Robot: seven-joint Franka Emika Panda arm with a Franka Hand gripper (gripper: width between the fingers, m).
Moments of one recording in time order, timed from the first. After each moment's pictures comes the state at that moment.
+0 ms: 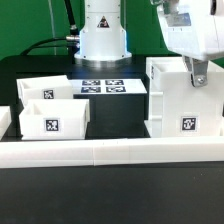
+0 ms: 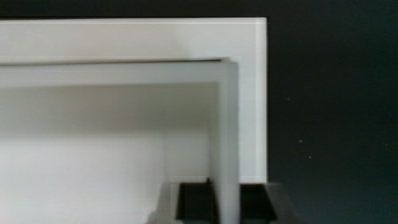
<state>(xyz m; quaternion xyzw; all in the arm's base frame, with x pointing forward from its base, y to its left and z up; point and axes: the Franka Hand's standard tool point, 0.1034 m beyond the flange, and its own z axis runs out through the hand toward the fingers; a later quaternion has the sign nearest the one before) 0.637 0.095 0.101 -0.70 0.71 0.02 0.13</state>
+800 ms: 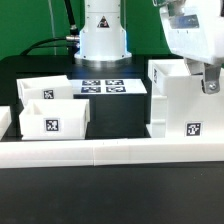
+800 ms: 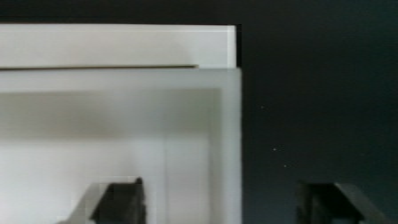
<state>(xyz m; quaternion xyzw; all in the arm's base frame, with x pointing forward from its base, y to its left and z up) 0.650 0.099 0.102 -0.70 0.70 0.02 0.13</state>
